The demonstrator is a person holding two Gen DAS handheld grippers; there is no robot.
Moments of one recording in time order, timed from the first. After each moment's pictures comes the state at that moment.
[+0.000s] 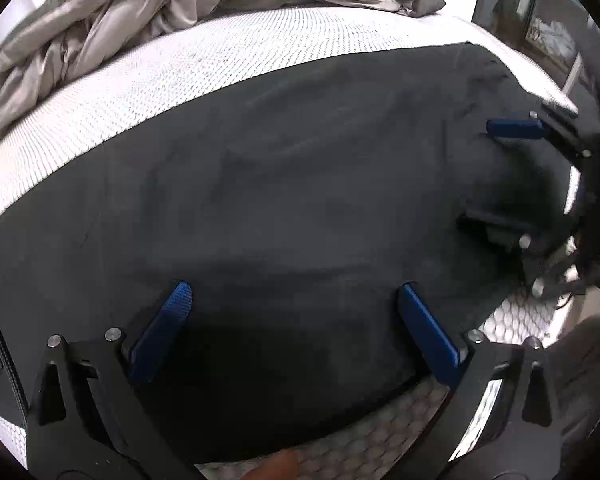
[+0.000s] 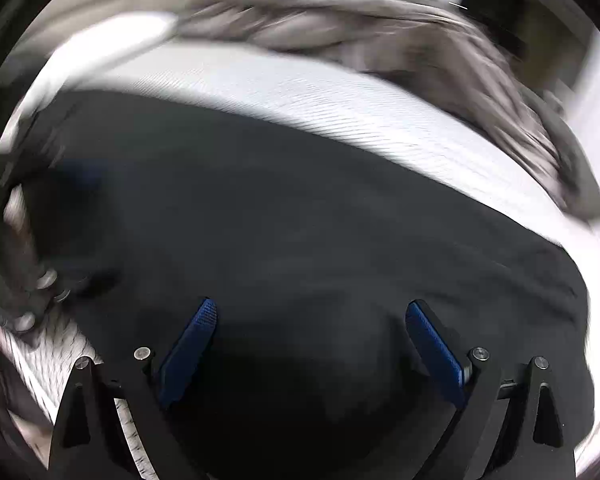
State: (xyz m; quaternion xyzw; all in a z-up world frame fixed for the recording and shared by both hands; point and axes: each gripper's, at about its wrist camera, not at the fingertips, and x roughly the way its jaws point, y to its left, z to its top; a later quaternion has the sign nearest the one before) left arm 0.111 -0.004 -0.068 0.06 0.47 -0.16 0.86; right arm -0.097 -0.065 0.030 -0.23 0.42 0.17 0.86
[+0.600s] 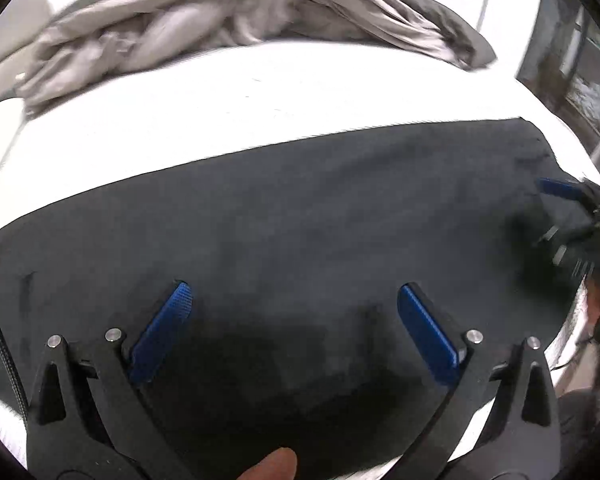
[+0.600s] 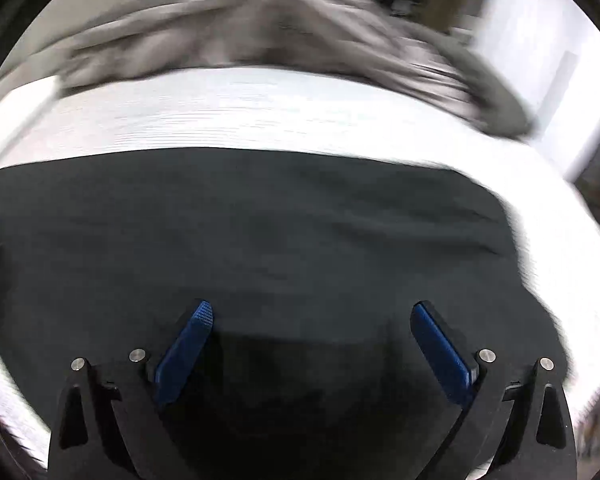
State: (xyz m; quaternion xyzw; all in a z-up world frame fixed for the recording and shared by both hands) left arm 0.172 0.027 -0.036 0.01 0.45 -0.09 0.89; right arm -0.077 -0.150 0.050 -0.11 0.44 0.05 0.89
